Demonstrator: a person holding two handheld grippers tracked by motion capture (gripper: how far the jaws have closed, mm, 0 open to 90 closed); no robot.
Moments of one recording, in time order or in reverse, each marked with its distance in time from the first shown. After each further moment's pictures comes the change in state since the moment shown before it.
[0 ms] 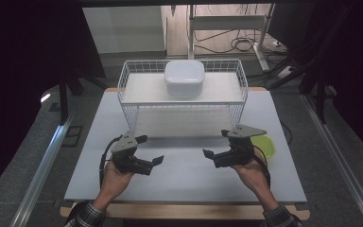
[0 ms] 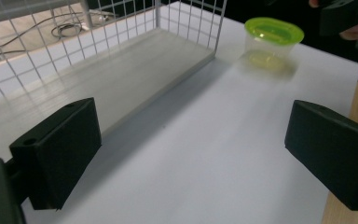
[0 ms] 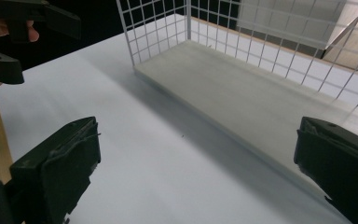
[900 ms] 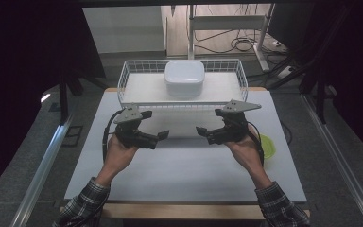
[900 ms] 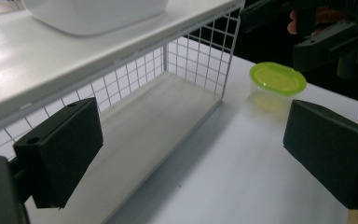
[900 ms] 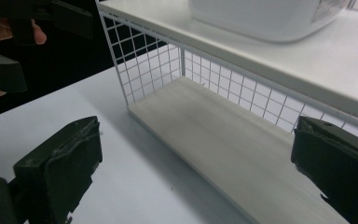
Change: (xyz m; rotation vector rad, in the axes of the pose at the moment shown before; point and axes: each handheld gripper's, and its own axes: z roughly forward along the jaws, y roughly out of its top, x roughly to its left) left arm 0.018 0.072 0.005 -0.044 -0.002 0.035; right arm -0.015 0.061 0.016 -0.039 0.004 -0.010
